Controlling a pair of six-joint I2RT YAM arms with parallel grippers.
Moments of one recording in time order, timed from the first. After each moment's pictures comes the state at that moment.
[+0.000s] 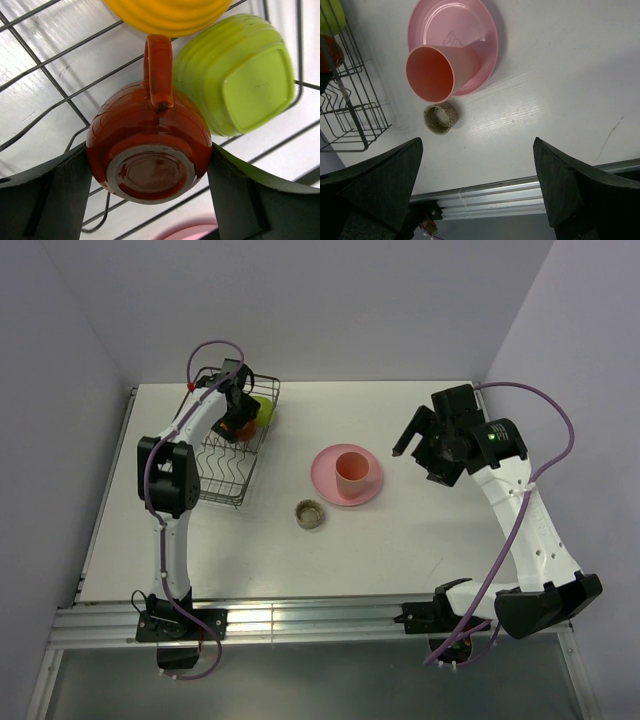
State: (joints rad) left arm -0.25 2.22 2.00 -0.89 -0.26 -1.16; right arm 0.28 1.24 1.52 -1.24 0.10 0.83
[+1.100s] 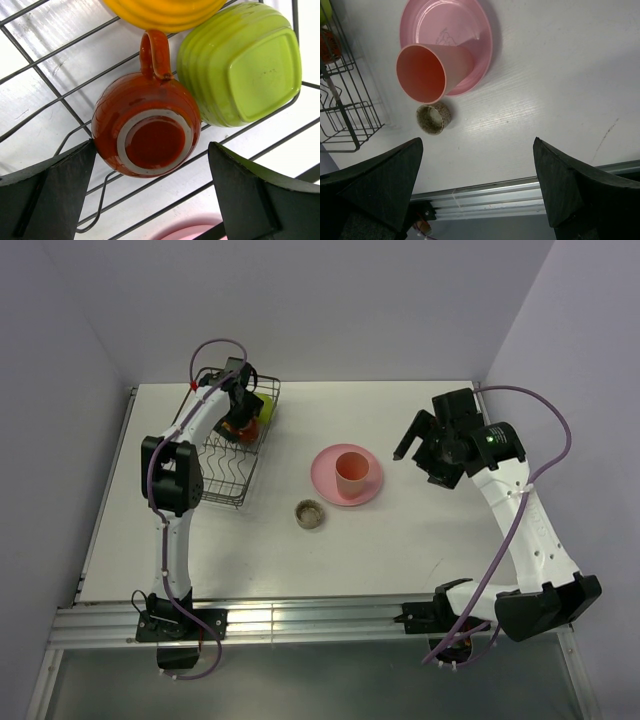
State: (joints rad) left arm -0.26 2.26 2.06 -0.93 -0.27 -1.17; right arm 0.26 1.23 1.46 -1.21 0.08 0.80
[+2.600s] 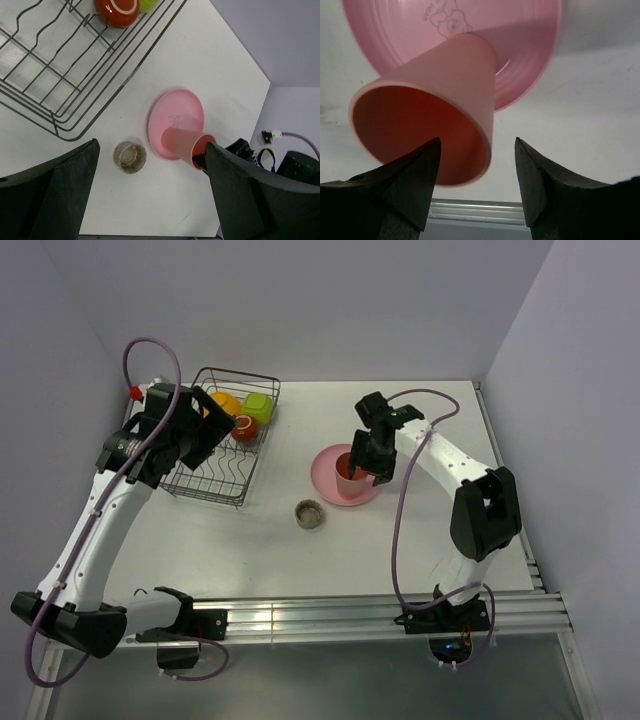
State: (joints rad) left arm -0.36 1.23 1.50 -0.93 -0.18 -1.03; right arm 0.43 1.72 1.45 -0.99 0.01 0.70
